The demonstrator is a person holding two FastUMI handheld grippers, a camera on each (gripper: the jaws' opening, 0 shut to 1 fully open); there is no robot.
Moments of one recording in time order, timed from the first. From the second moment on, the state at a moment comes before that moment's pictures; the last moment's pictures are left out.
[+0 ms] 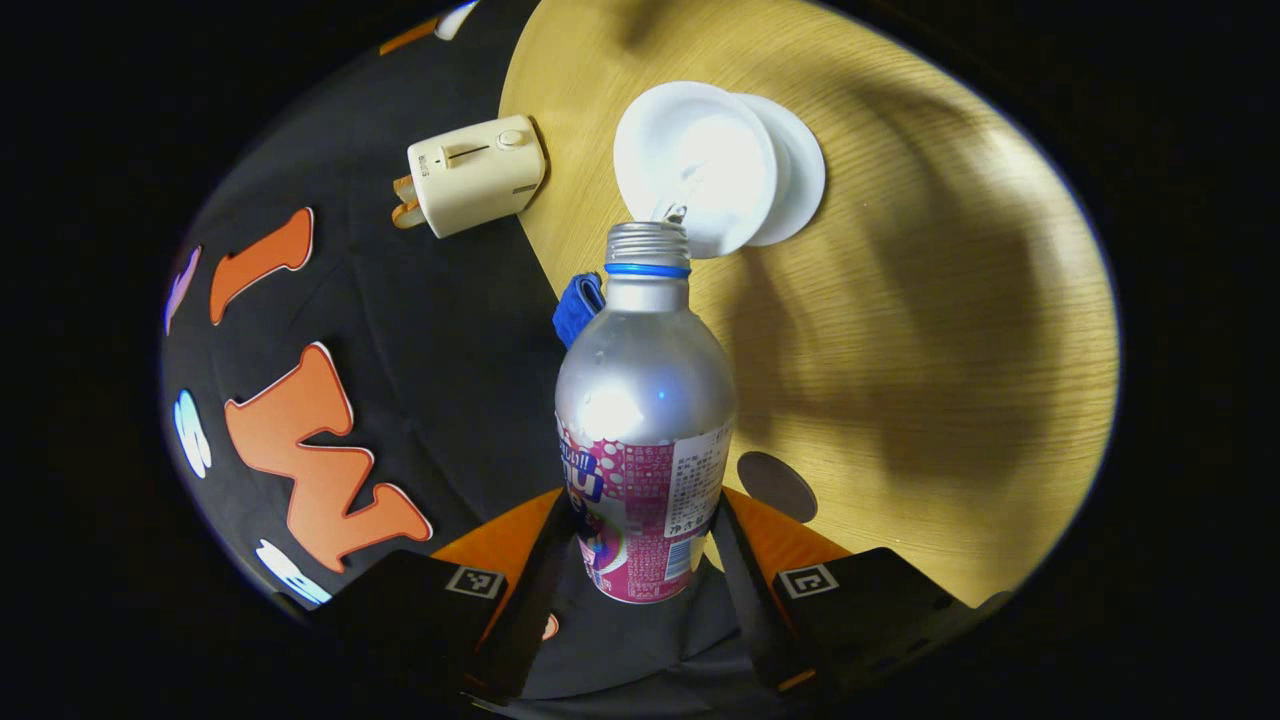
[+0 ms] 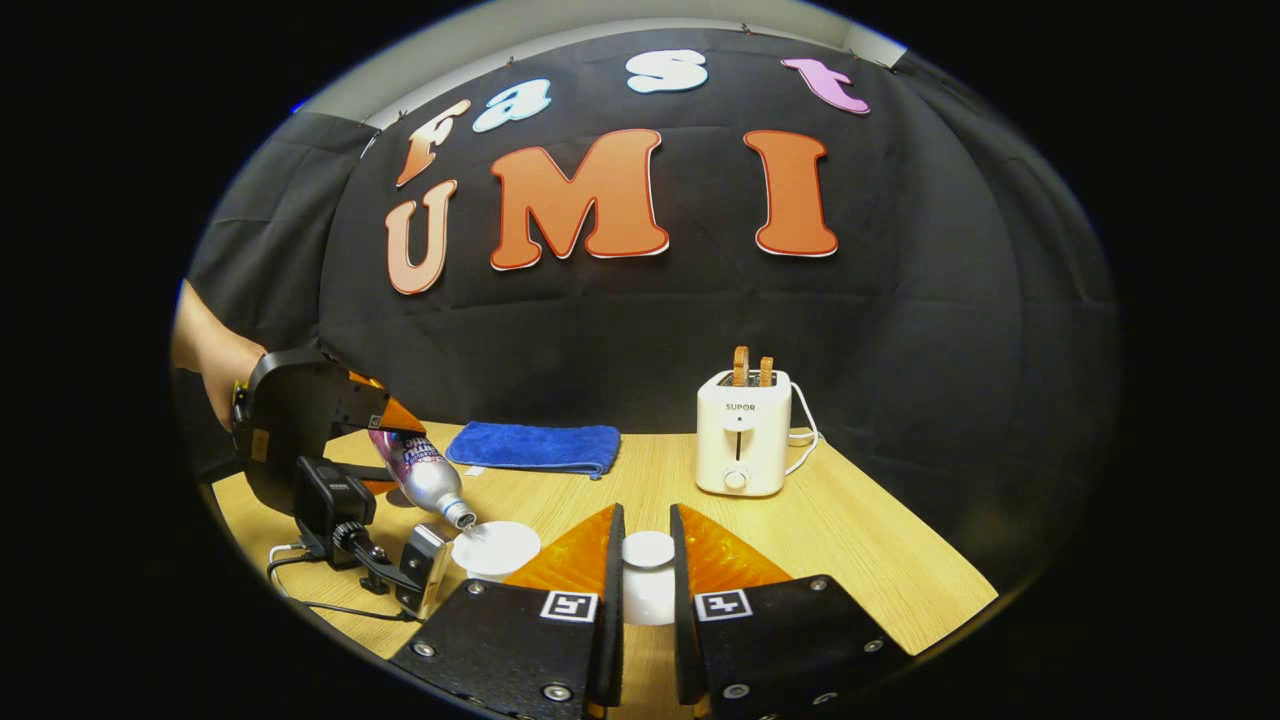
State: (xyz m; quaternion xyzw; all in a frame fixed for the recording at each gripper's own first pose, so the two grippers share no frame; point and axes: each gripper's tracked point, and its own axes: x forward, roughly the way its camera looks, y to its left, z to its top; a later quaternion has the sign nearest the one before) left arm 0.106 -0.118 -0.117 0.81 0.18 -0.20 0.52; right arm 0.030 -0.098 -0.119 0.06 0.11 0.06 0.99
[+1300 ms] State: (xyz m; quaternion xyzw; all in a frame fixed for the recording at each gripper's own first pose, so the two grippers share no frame) left arm 0.114 -0.131 -0.088 0.87 0.13 -0.18 0.44; right arm 0.028 -0.089 -0.124 0.07 0.12 0.07 0.99
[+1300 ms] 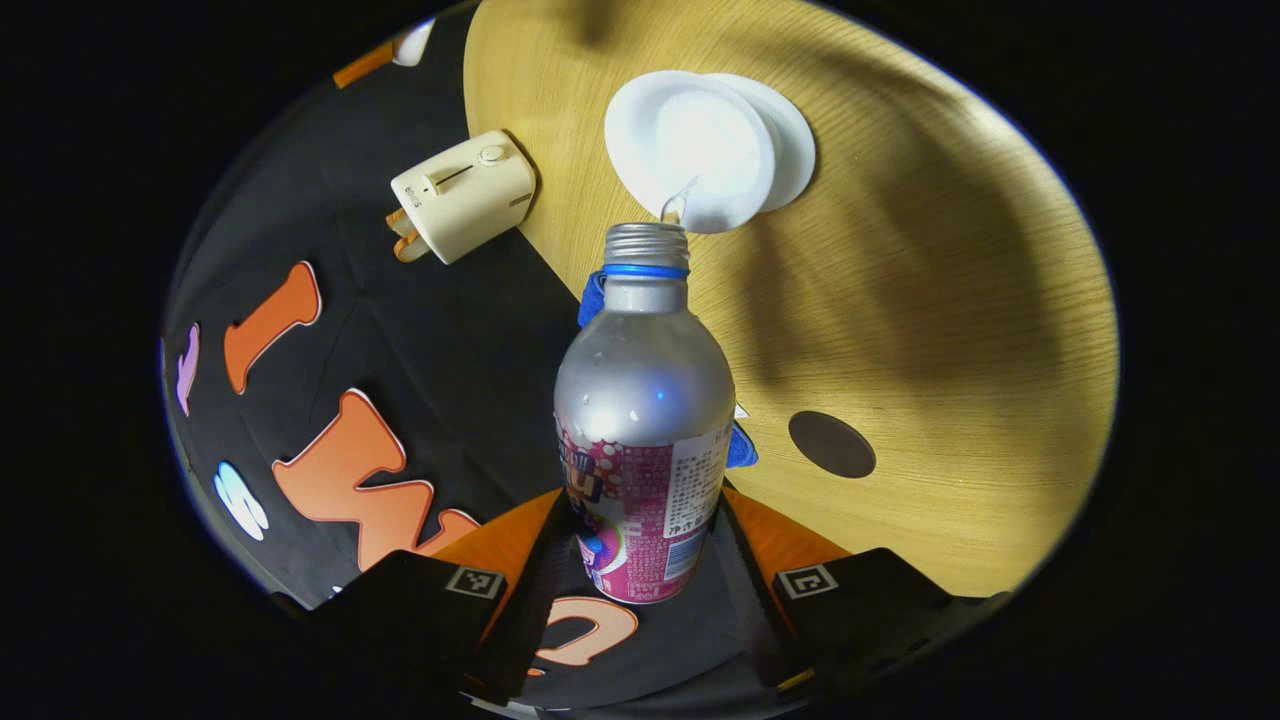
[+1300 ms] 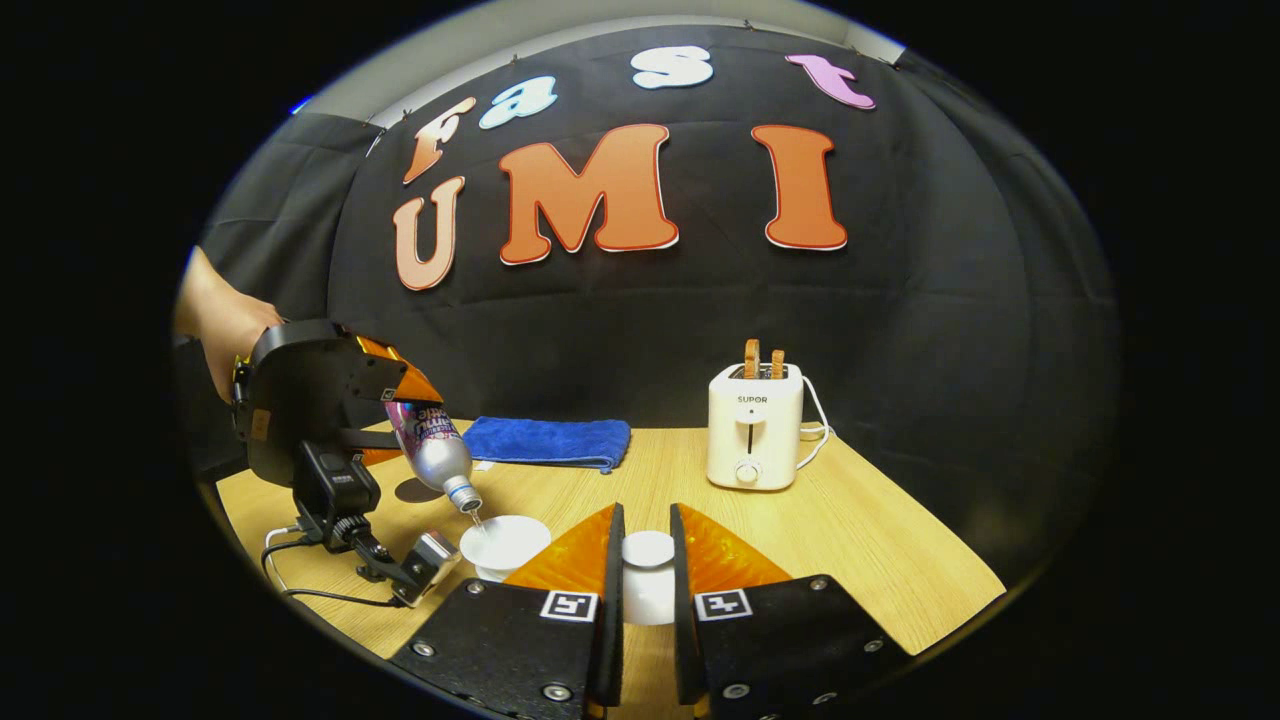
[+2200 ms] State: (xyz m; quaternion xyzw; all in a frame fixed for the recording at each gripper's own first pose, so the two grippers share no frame) left arm 0.115 -0.139 -0.085 0.88 0.10 -0.18 0.43; right arm 0.029 -0.079 -0.127 0.06 0.12 0.08 0.99
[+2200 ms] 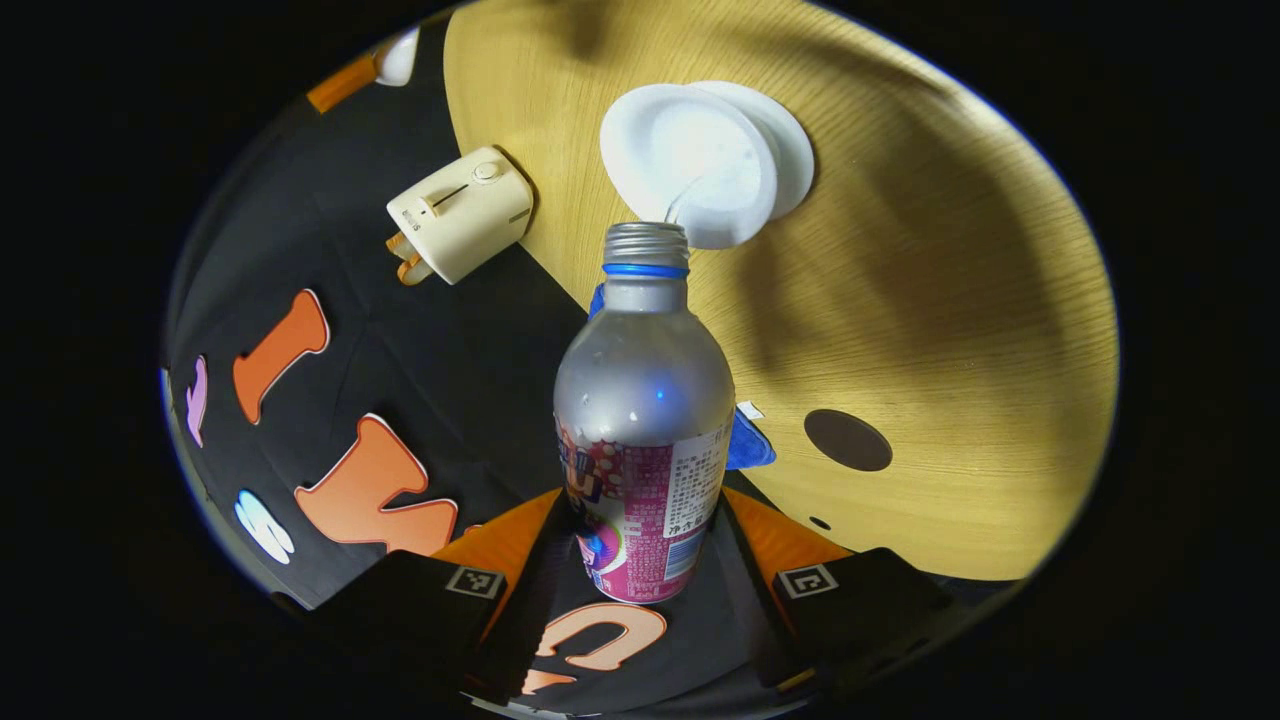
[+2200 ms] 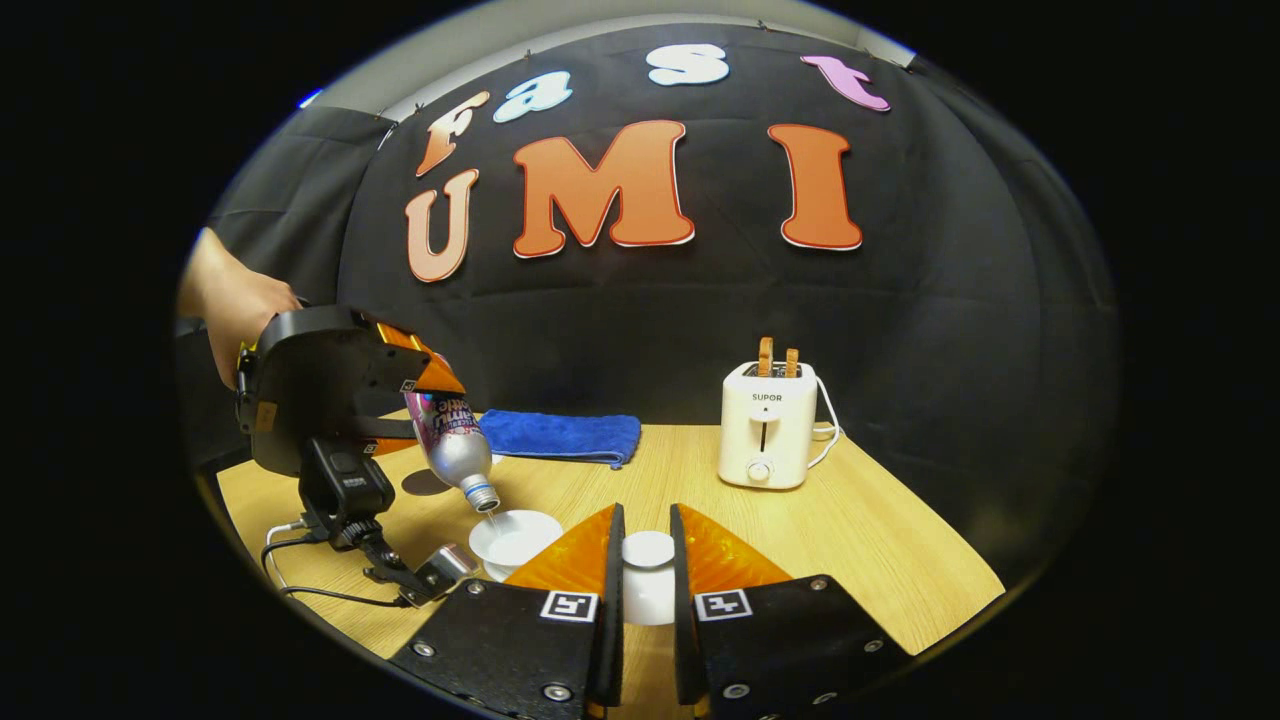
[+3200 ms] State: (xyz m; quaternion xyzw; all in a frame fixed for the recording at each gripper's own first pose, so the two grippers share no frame) left arm 0.162 -0.098 -0.125 0.57 0.07 -0.10 0.82; right arm 0.061 -0.018 -0.106 0.11 0.12 0.12 0.98
